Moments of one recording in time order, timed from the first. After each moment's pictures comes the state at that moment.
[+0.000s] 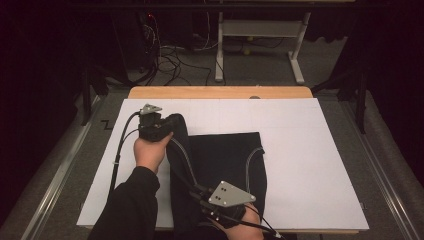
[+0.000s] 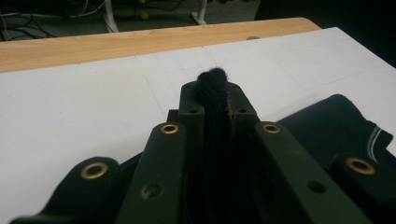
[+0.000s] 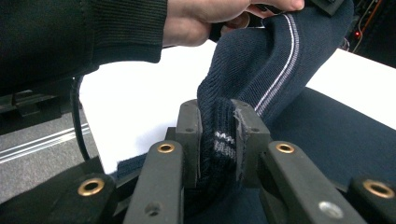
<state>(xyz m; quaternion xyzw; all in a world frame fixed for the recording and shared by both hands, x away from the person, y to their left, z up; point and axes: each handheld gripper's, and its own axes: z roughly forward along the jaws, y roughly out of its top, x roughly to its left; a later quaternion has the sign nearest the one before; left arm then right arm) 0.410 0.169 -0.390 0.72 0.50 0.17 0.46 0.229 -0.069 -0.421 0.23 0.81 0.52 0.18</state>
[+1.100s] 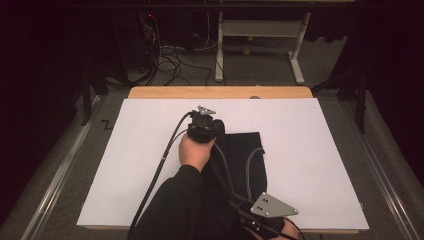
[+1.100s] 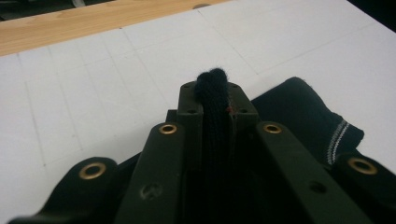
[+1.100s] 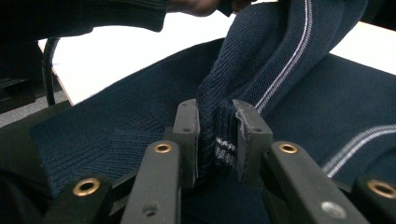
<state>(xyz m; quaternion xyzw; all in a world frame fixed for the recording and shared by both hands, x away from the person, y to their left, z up) 0.426 0.044 -0.402 0.77 0.47 0.16 0.40 0.213 -0.155 -0.445 0.28 0.81 0.48 0.19</state>
